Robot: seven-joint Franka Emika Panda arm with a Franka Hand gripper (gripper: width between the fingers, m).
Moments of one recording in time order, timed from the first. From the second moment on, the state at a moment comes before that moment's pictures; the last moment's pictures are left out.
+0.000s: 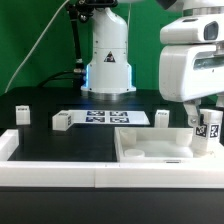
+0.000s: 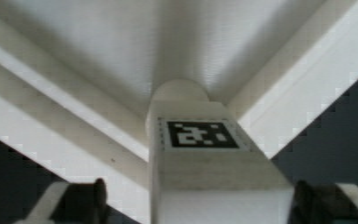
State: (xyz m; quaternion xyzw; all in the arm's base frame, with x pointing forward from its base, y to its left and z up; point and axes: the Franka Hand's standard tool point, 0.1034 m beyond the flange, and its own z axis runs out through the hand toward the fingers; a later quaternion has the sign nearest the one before) arm 0.605 0.123 0.082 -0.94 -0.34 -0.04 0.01
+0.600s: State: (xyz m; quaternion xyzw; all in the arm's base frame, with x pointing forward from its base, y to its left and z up) arm 0.605 0.122 0.081 -0.96 -0.28 -0.04 0.02
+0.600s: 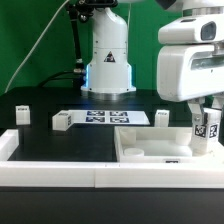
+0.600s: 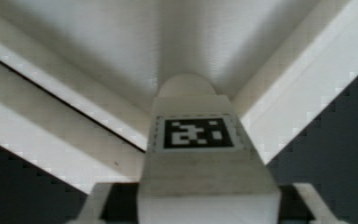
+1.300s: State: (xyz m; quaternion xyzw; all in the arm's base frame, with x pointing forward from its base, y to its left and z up) arm 0.605 0.117 0.079 -0.98 0.18 -0.03 0.04
